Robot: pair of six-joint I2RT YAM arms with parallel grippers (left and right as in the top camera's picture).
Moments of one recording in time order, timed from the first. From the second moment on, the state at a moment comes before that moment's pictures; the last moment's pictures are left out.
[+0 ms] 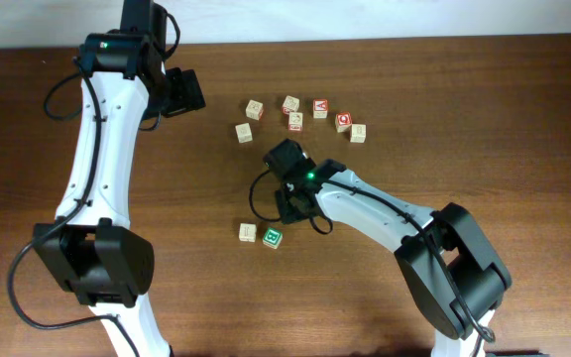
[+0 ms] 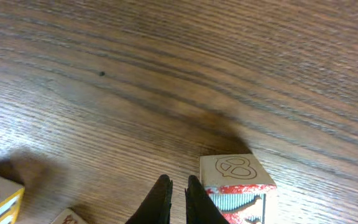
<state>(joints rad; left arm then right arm) -0.09 2.04 2.14 -1.34 -0.10 -0.38 0.67 1.97 1.31 -0.64 0.05 0.40</state>
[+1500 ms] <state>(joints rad) -0.09 2.04 2.14 -1.34 -0.10 -0.38 0.84 1.98 1.40 -0.83 -0.03 0.92</state>
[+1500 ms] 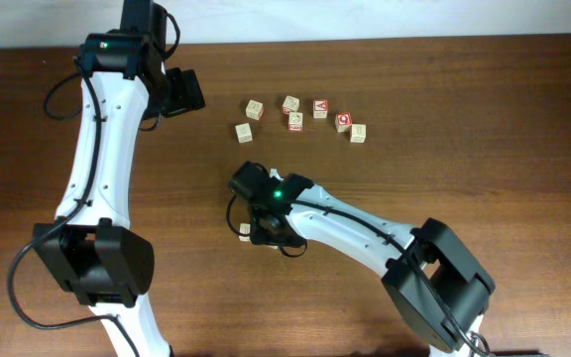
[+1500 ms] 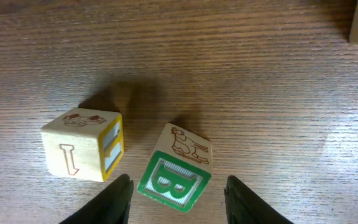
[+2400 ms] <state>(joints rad) -0.09 2.04 2.14 -1.34 -0.10 -0.38 0.61 2.01 1.40 -0.75 0.01 0.59</state>
